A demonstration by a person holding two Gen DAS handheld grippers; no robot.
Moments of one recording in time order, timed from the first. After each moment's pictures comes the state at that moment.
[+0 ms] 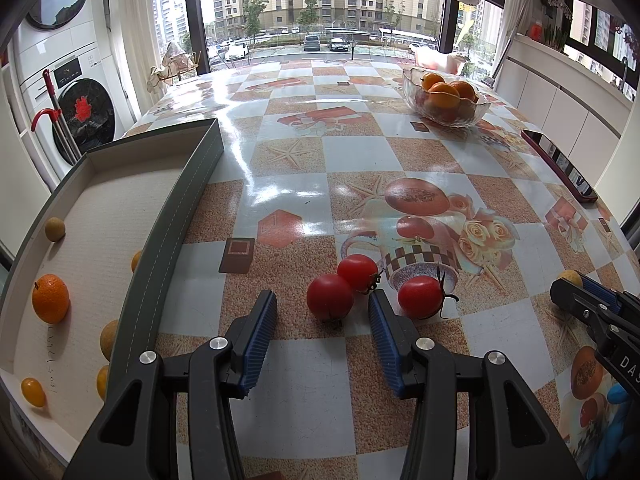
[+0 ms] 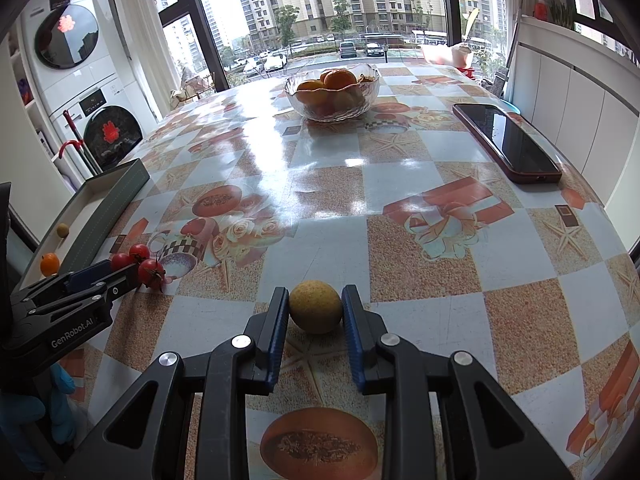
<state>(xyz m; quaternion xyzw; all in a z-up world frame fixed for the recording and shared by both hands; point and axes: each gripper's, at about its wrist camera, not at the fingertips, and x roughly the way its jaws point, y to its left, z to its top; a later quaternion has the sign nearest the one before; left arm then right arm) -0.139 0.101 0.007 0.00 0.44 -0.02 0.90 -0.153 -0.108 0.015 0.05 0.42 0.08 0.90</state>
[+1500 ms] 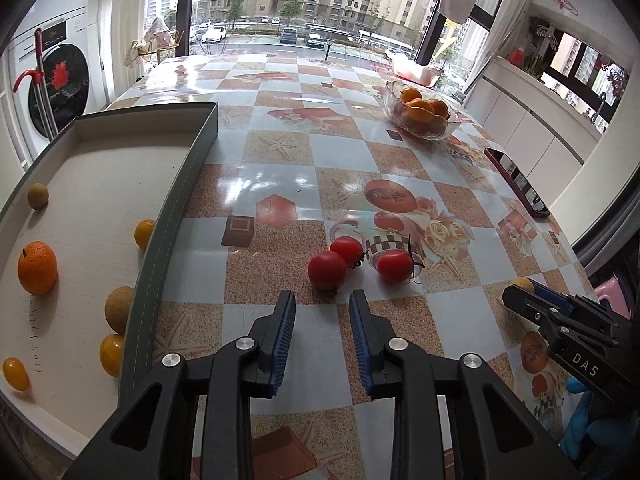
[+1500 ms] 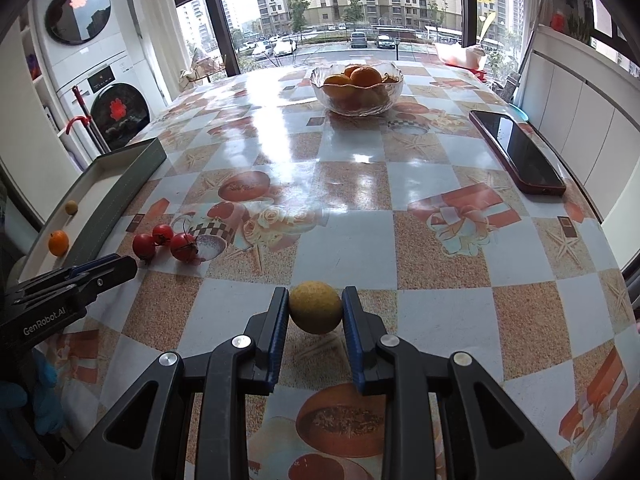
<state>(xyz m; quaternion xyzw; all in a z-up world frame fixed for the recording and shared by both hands) -0.159 0.129 0.021 -0.07 0.44 -0.09 0.89 -0.163 -0.092 0.027 0.02 0.44 0.09 0.89</state>
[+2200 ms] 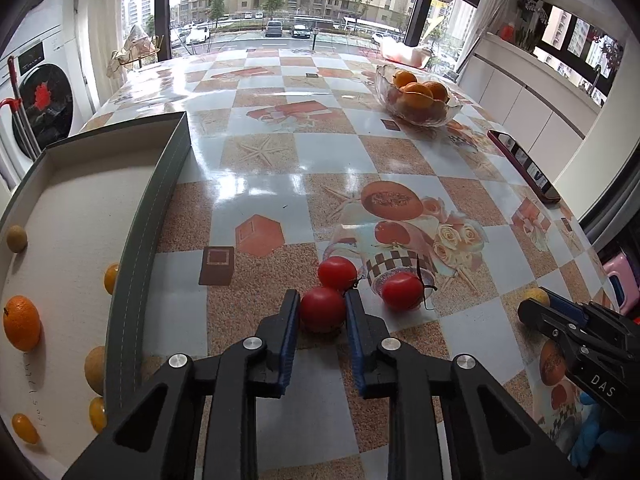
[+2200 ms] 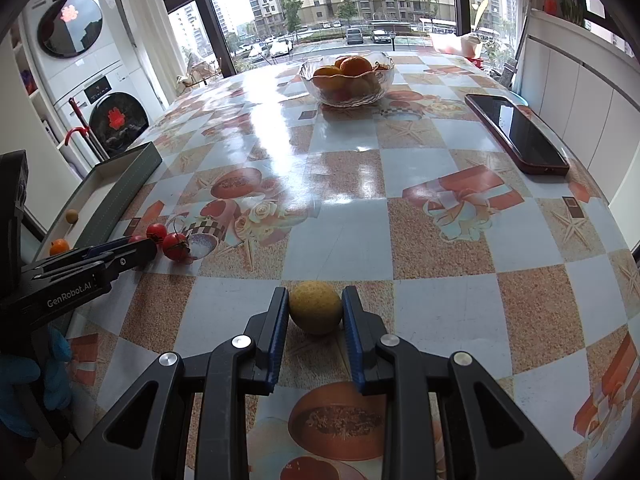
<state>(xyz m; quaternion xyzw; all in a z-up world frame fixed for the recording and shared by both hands) -0.127 0.118 0.012 -0.04 0.46 -0.11 0.88 -0.162 -0.102 0.019 0.05 0.44 0.10 0.89</state>
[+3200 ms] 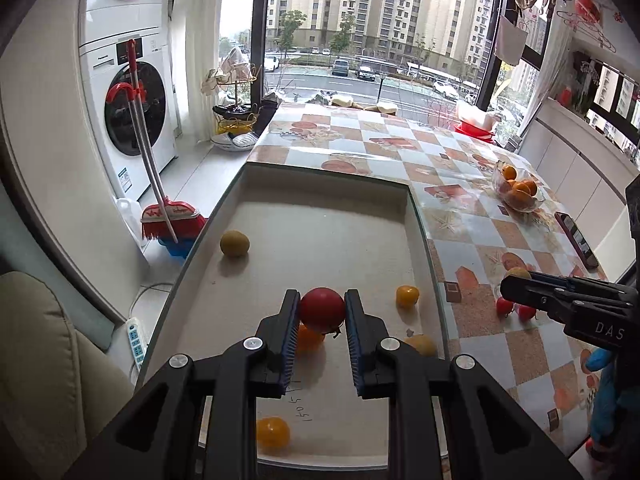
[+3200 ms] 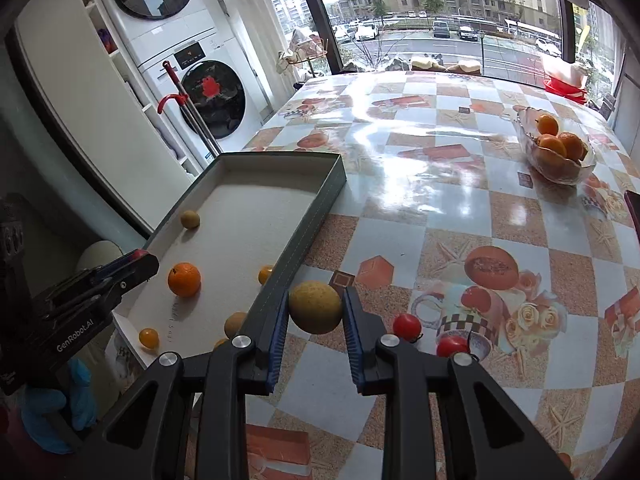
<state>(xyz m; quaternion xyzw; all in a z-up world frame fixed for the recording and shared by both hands) -0.178 0.297 0.068 -0.07 0.39 0.02 0.92 -0.118 0.088 0.072 0.02 0.46 0.26 0.85</state>
